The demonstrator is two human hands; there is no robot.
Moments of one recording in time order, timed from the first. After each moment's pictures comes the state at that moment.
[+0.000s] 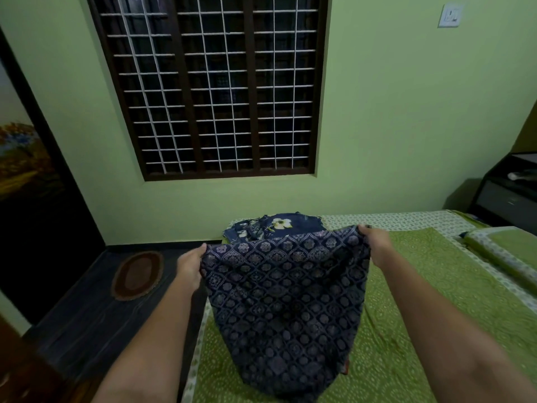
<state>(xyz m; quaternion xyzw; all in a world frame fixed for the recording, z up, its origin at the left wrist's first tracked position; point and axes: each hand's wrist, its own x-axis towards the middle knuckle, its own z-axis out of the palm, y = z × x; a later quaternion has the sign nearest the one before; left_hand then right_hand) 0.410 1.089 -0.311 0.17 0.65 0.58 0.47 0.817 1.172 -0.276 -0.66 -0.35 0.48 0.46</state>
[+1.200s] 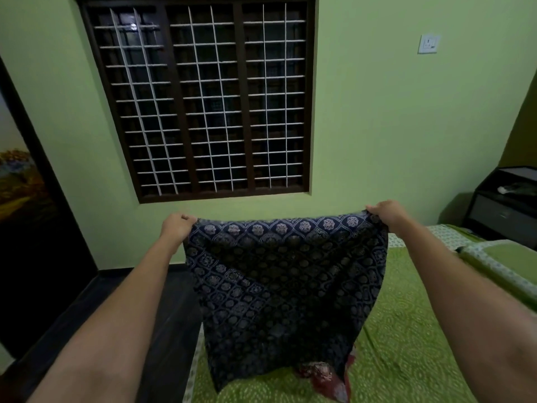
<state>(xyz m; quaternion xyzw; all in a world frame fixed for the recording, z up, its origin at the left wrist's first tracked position) 0.399 1.136 -0.180 0.45 0.75 0.45 0.20 0.869 1.214 -0.177 -0.70 -0.56 0.30 0.34</state>
